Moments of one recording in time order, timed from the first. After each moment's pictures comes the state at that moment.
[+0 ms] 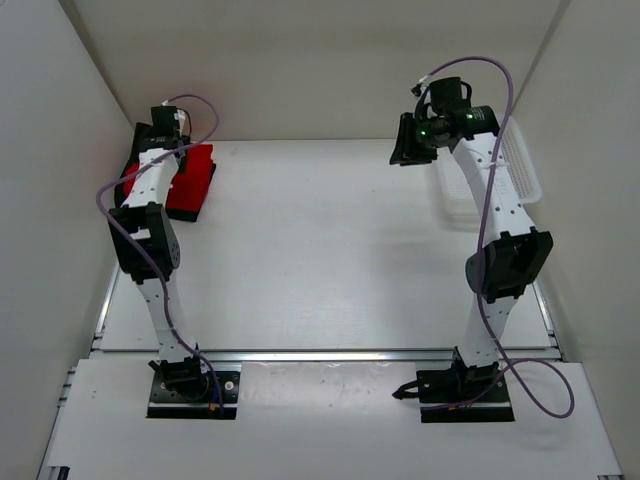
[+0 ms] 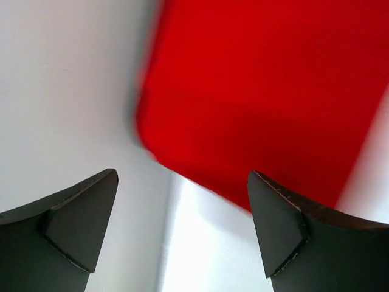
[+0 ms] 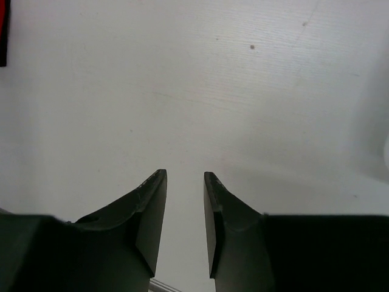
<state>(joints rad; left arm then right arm) 0.12 2.19 1.98 -0.48 -0.58 0.40 0.20 1.95 2.21 -1.08 -0.26 0.21</state>
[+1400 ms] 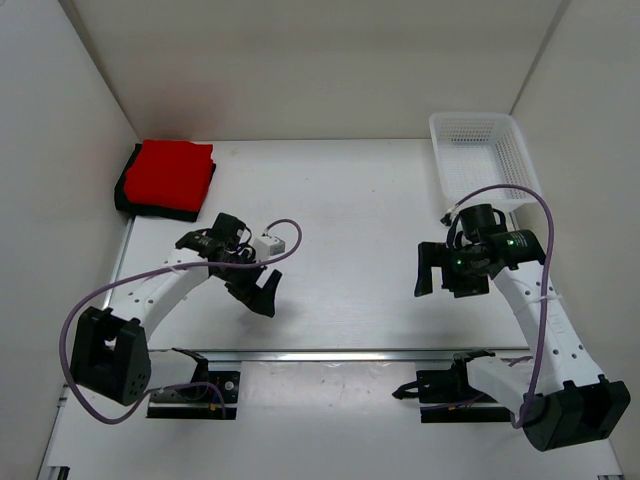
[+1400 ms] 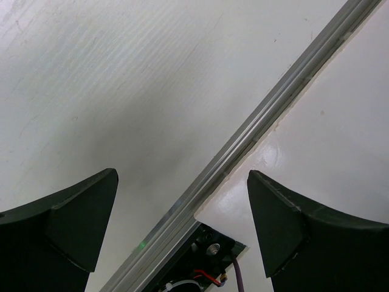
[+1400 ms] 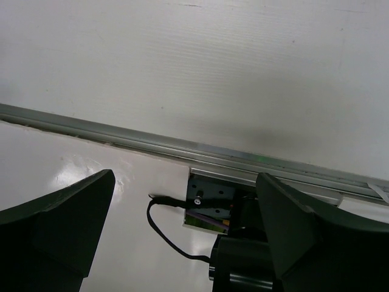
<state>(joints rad) -0.37 1.28 0.86 -0.88 0.52 0.28 0.17 1.03 1.06 -1.25 -0.20 0.16</state>
